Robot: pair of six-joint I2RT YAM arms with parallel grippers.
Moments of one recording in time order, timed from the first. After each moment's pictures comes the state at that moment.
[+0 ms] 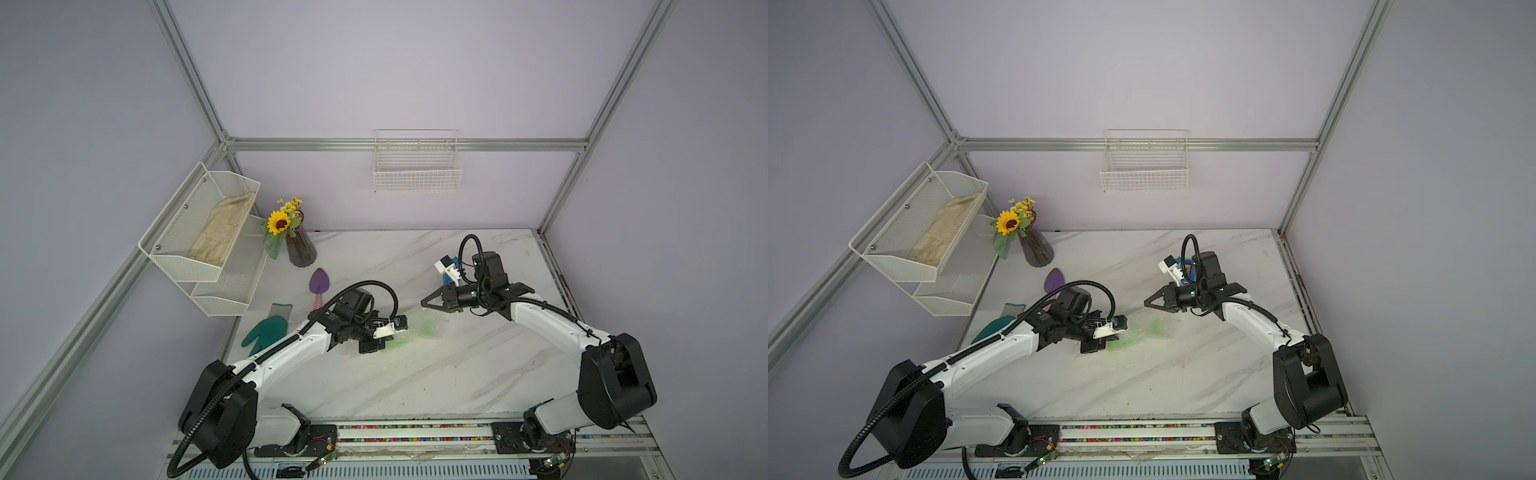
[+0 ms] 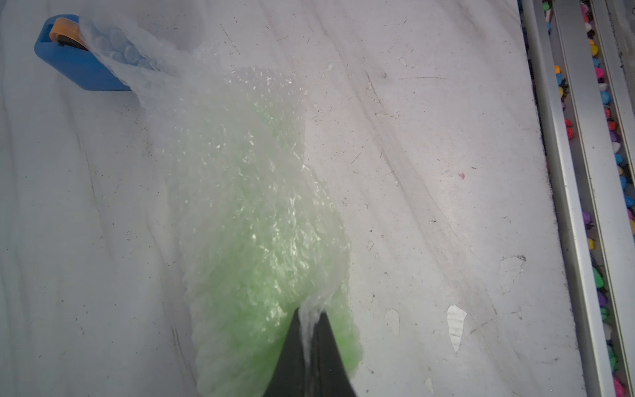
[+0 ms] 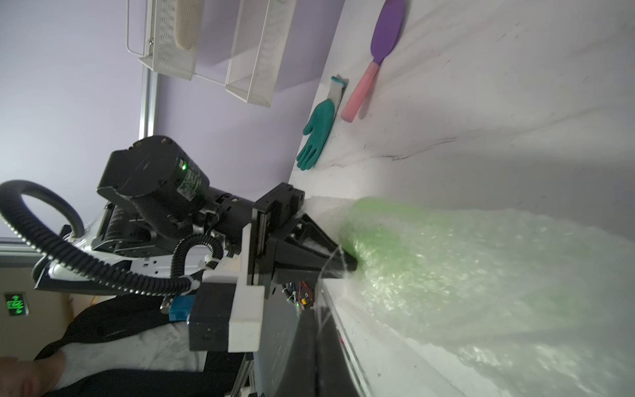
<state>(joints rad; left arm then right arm) -0.57 1.33 0.85 -0.50 0.43 0.84 0.38 1.48 1.01 -0.22 -1.06 0.54</state>
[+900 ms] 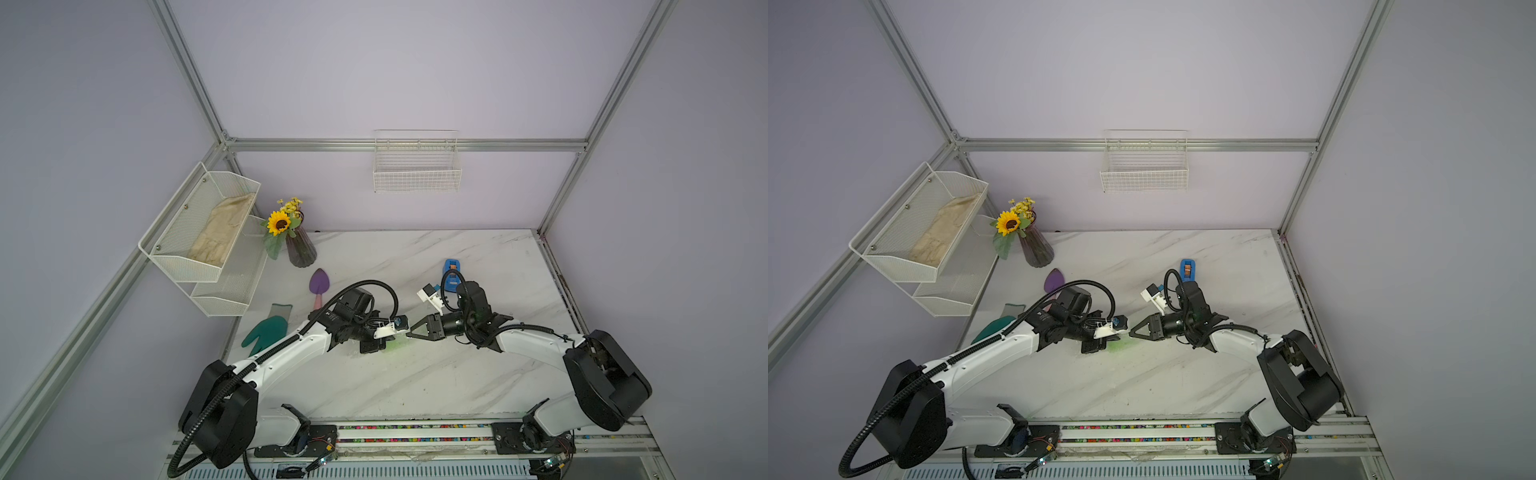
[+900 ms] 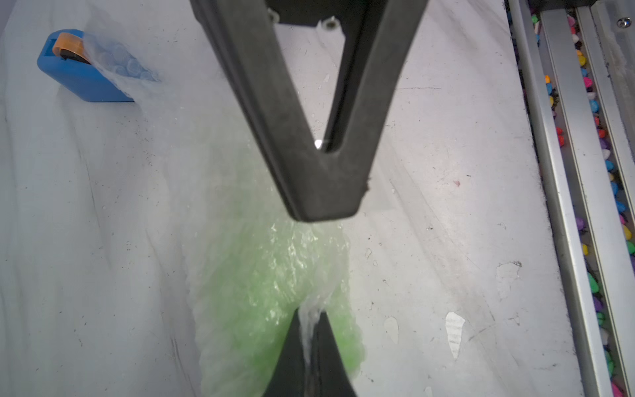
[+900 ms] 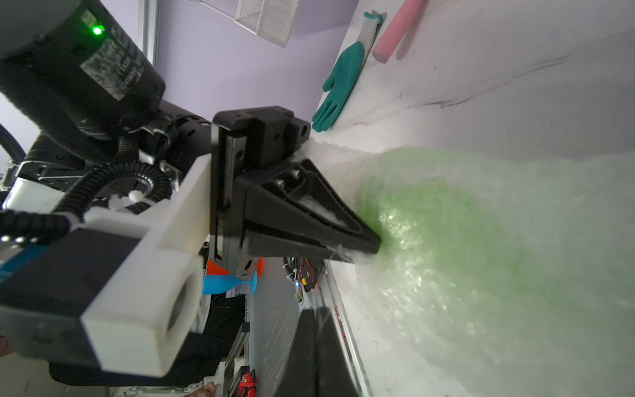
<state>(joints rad) -0.57 1.32 0.85 -0.49 0.46 0.85 0.55 1.53 0.71 0.31 -1.02 0.67</state>
